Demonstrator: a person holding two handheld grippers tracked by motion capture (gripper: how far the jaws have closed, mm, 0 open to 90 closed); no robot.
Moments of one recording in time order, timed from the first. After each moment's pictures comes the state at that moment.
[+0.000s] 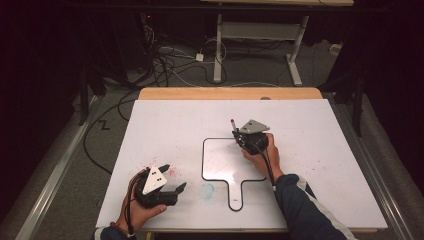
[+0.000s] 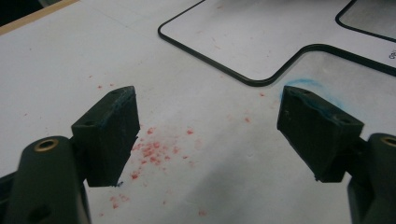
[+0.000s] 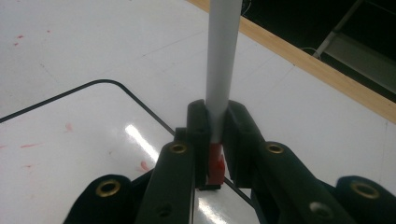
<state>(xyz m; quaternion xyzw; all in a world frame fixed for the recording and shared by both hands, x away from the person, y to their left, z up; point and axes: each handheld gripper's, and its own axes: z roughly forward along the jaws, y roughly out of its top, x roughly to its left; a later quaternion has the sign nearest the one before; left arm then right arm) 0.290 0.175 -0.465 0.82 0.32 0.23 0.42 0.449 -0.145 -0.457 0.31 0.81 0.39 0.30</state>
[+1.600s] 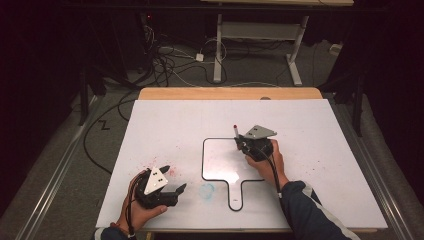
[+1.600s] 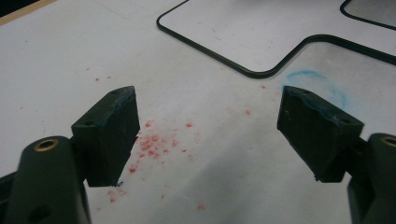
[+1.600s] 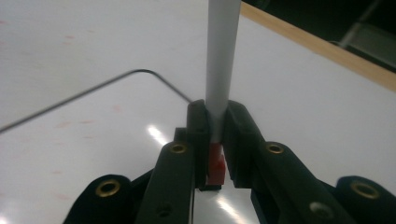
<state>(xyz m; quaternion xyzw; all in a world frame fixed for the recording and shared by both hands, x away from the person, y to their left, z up) 0.290 0.174 -0.468 0.82 0.32 0.23 0.41 0.424 -0.153 -0.455 0.30 0.82 0.42 0.25</state>
